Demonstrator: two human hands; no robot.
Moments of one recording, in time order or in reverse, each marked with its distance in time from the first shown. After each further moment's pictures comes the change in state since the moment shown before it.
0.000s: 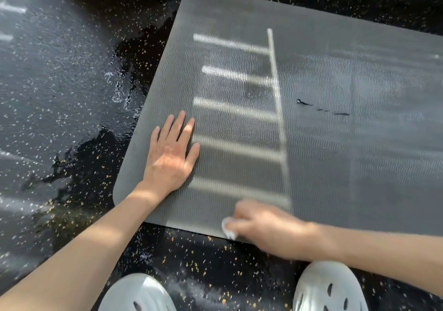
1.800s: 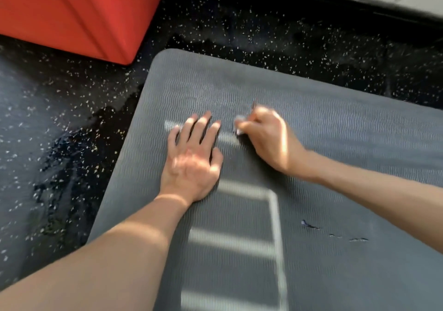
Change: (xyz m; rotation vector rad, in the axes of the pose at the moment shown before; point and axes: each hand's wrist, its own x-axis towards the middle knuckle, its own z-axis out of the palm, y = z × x) left_hand 0.254 0.042 0.013 -0.001 0.034 0.028; right_hand 0.170 0.267 -0.186 -0.069 0.383 0.488
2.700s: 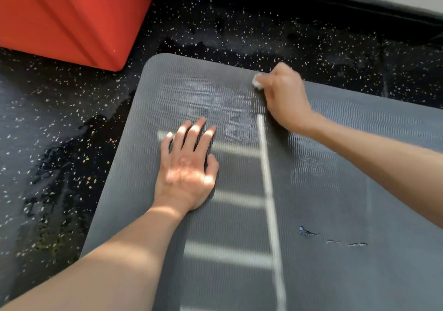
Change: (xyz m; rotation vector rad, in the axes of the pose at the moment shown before) left_hand -0.001 -0.001 -0.002 0.012 -0.001 0.002; right_hand 0.064 0.061 -0.024 -0.177 0.219 0.099
